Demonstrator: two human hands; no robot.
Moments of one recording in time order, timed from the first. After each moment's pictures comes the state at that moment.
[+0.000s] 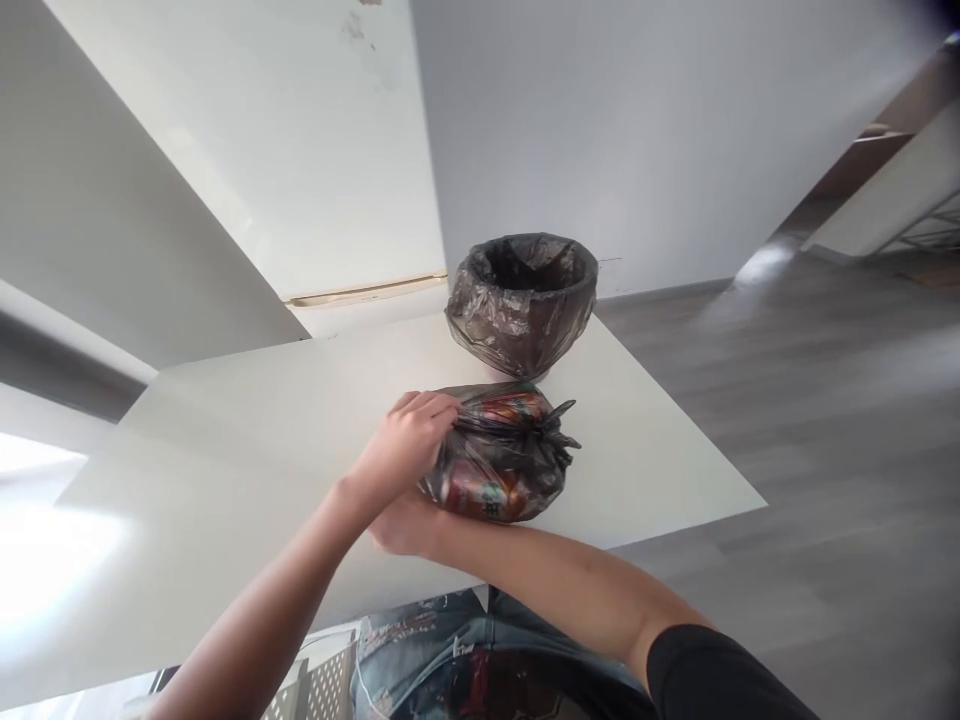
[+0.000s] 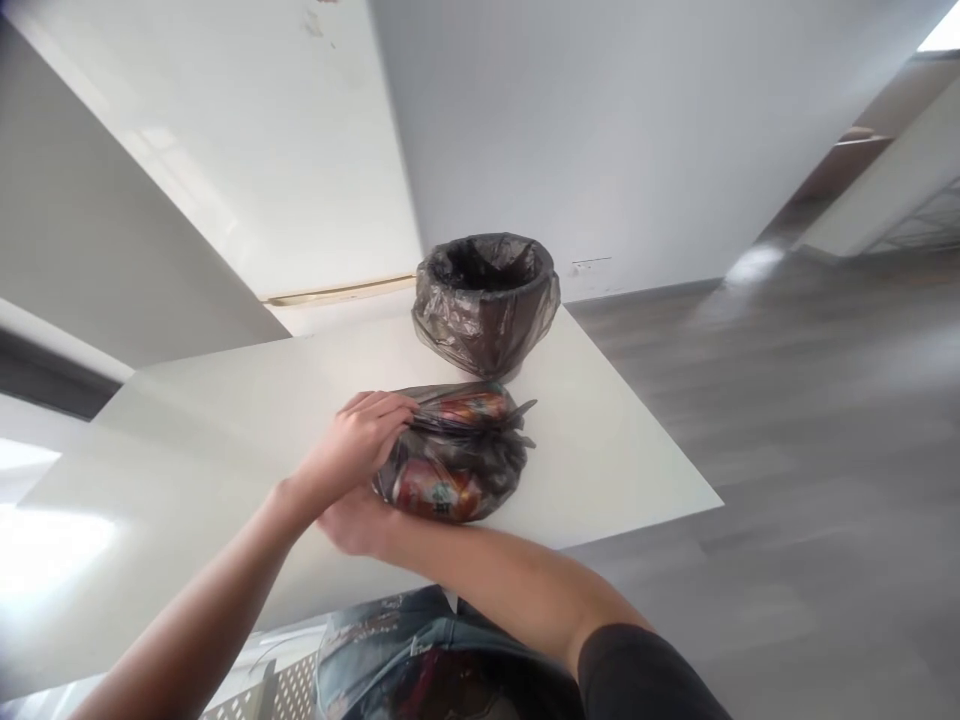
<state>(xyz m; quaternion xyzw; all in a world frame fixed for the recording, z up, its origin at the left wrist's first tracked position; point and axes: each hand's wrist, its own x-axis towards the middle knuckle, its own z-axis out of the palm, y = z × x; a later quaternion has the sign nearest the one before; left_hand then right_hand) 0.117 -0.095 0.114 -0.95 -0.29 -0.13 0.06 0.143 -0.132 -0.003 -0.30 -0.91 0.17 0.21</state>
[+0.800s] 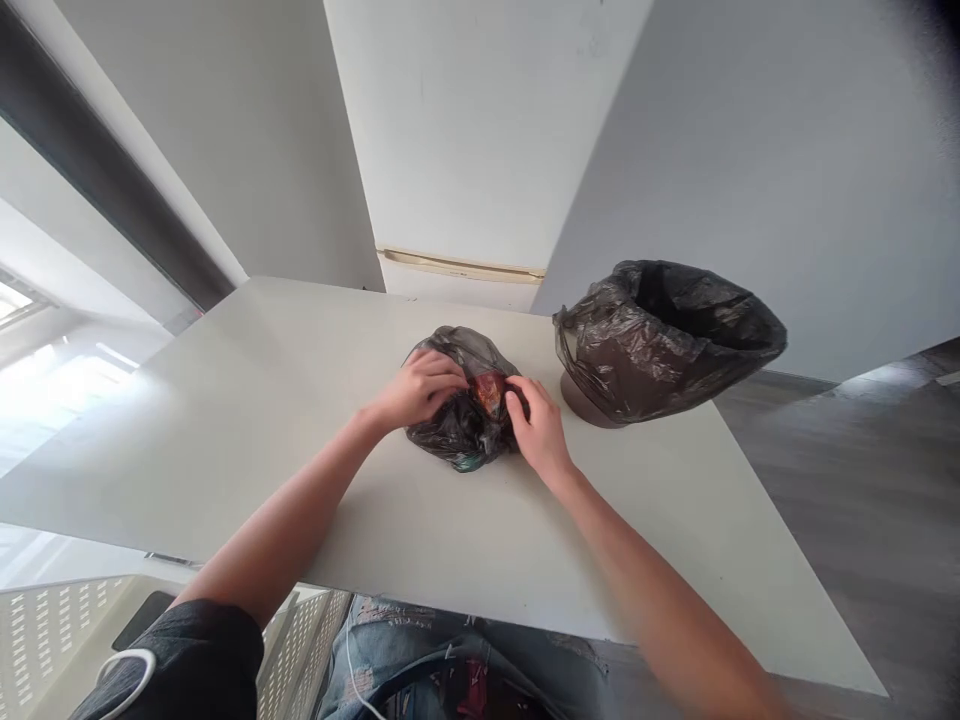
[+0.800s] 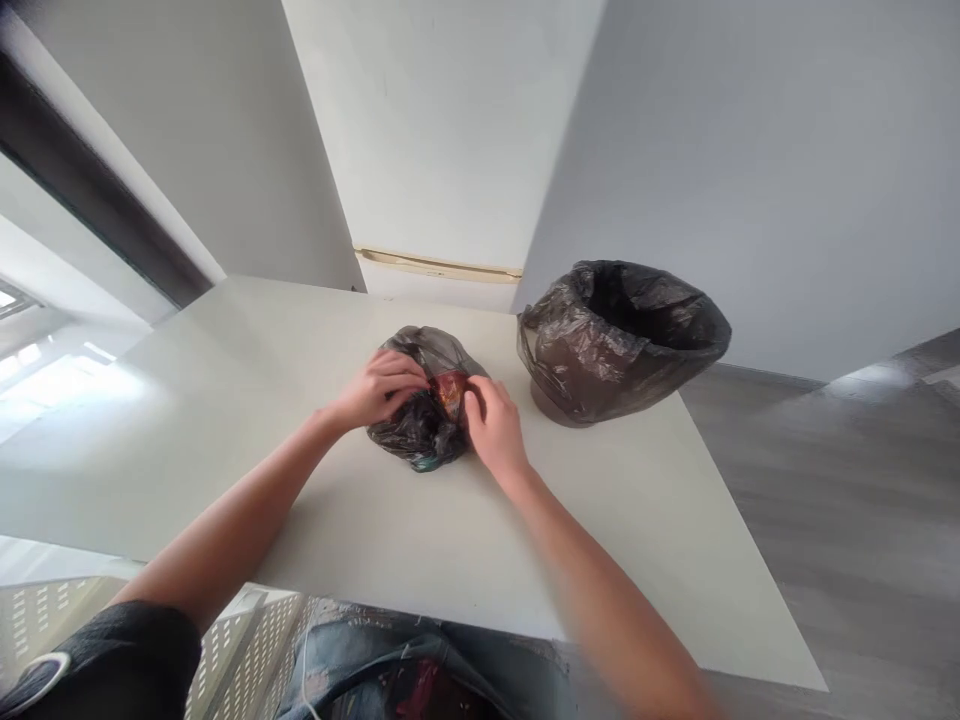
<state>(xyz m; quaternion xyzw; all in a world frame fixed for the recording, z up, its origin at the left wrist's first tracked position) -0.003 -0.013 0.048 -0.91 -0.30 -0.29 -0.06 0.258 -0.056 0.018 -0.51 -0.72 0.19 0.43</state>
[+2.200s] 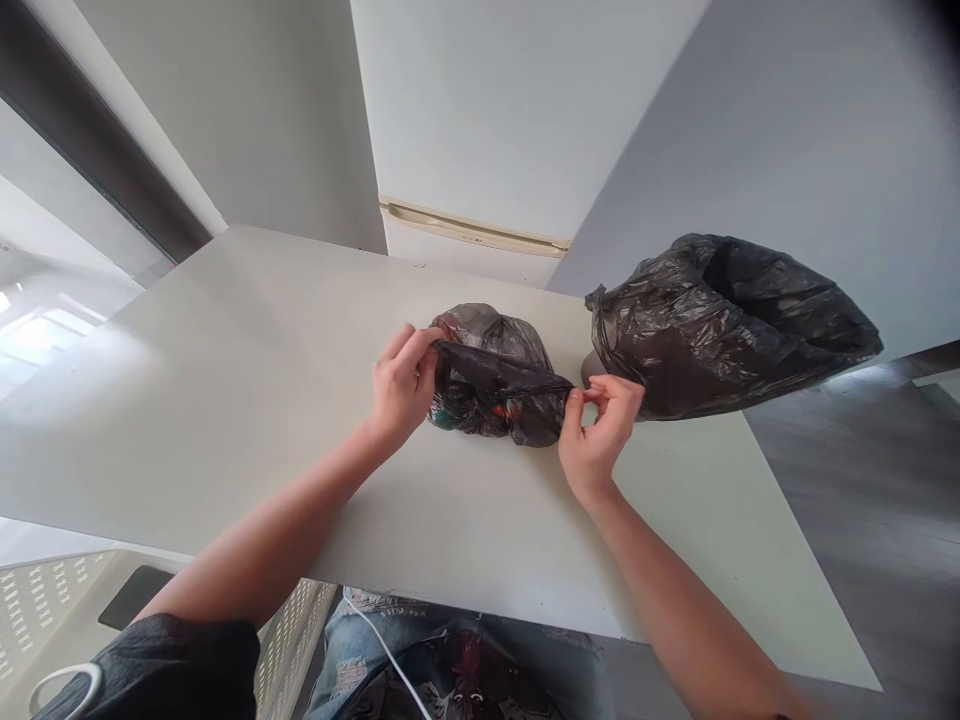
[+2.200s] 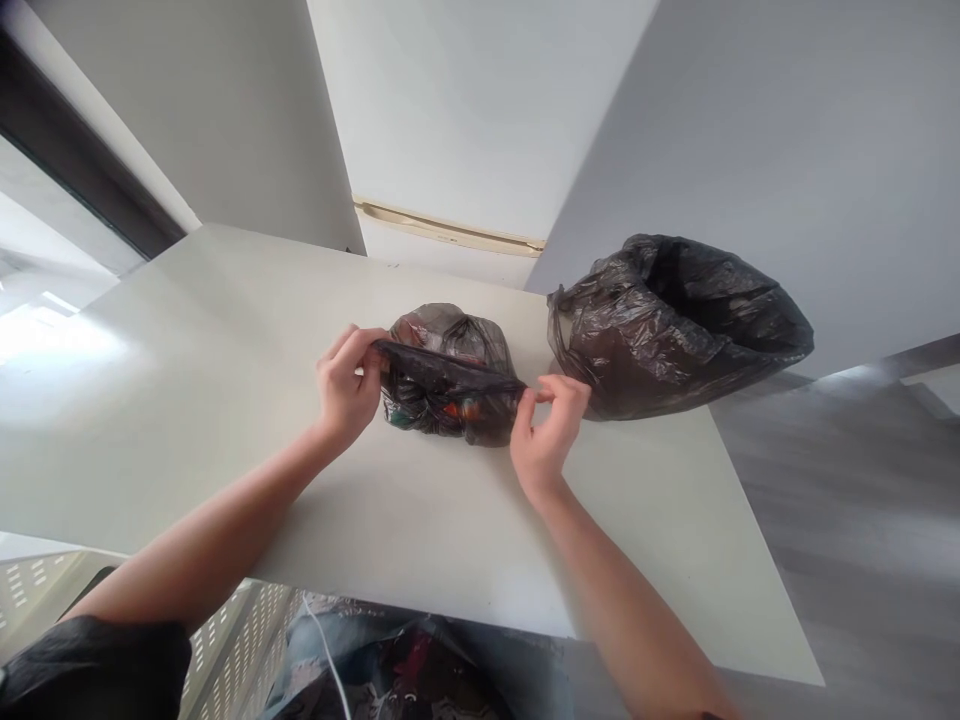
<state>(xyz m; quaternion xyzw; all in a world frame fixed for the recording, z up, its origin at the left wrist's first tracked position) 0.010 -0.048 0.038 -0.66 -0.51 -0.55 0.02 0.280 -0.068 0.007 -0.50 -0.65 -0.05 0.57</state>
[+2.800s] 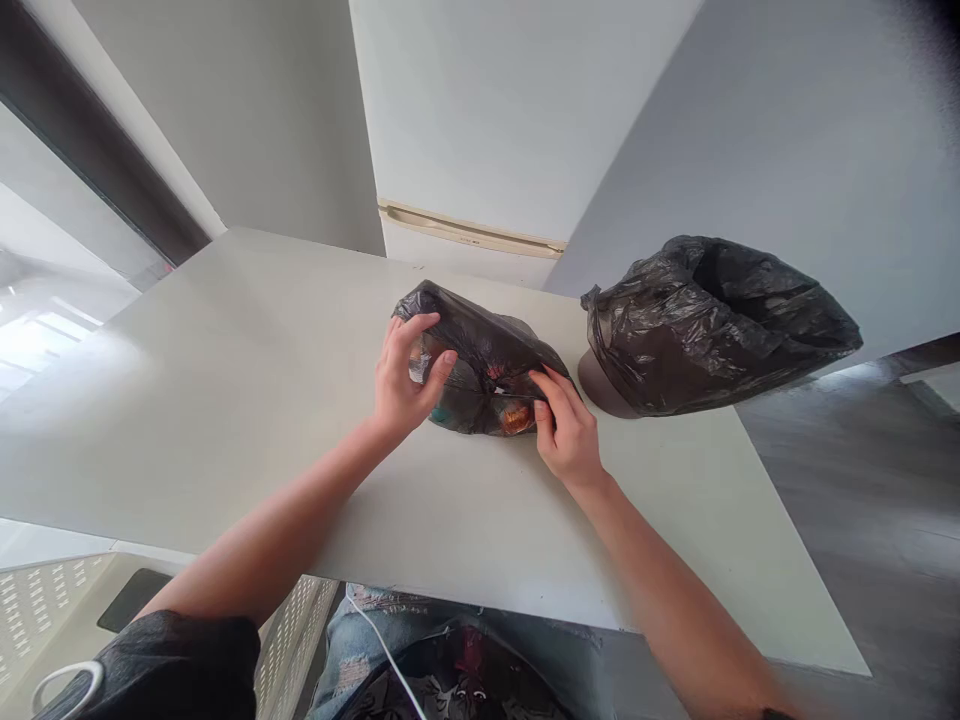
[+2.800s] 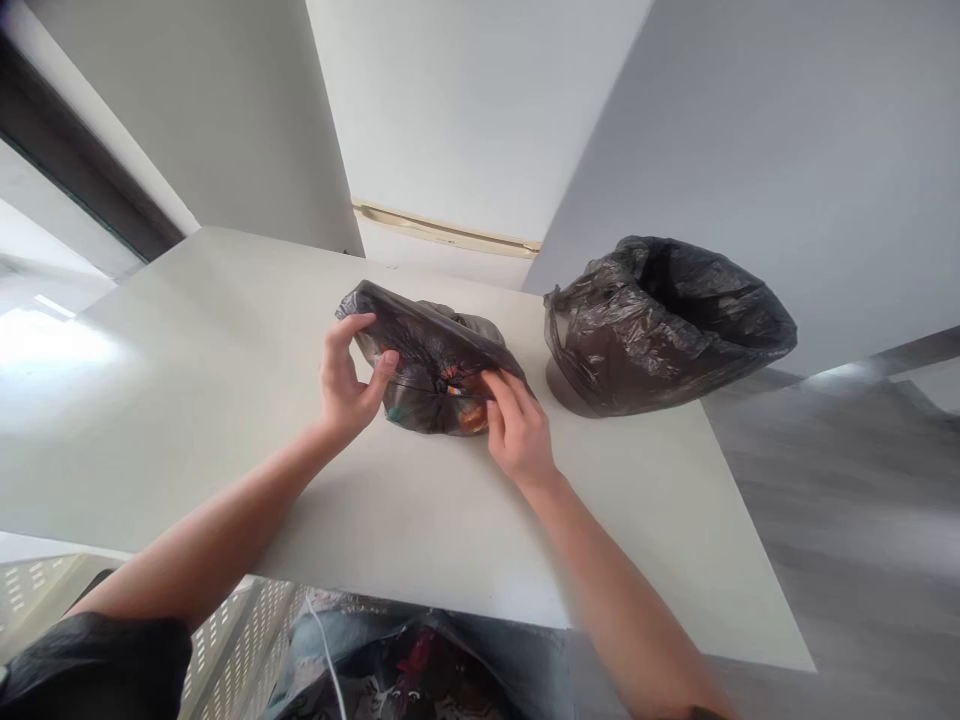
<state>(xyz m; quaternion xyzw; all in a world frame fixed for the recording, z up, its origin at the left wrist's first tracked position) 0.008 -0.043 0.034 -0.67 -0.43 -0.60 0.02 0.272 -0.072 0.016 -0.43 -0.80 0.01 0.41</state>
